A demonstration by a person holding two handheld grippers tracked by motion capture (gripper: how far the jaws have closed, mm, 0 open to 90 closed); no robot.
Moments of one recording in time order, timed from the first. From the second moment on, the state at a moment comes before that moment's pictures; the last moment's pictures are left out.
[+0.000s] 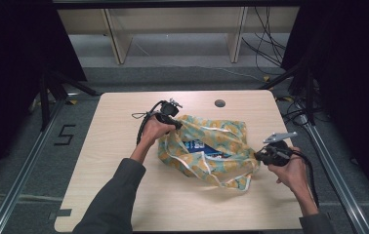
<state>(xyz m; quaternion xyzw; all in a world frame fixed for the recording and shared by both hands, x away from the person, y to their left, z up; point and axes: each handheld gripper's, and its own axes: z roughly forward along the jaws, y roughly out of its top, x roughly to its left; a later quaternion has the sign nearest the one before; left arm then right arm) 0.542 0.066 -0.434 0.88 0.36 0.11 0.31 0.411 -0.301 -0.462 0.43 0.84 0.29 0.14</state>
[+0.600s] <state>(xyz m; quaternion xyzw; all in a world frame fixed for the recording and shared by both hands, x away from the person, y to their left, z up) 0.484 0.044 -0.384 0.90 0.24 0.15 0.34 0.404 -0.302 -0.418 0.42 0.82 0.35 0.17</state>
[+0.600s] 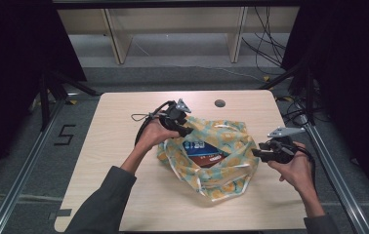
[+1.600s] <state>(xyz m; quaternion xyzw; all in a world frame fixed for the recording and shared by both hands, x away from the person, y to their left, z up) 0.402 0.069 -0.436 0.91 0.25 0.11 0.30 0.462 -0.181 -0.434 0.30 0.89 0.27 0.20</state>
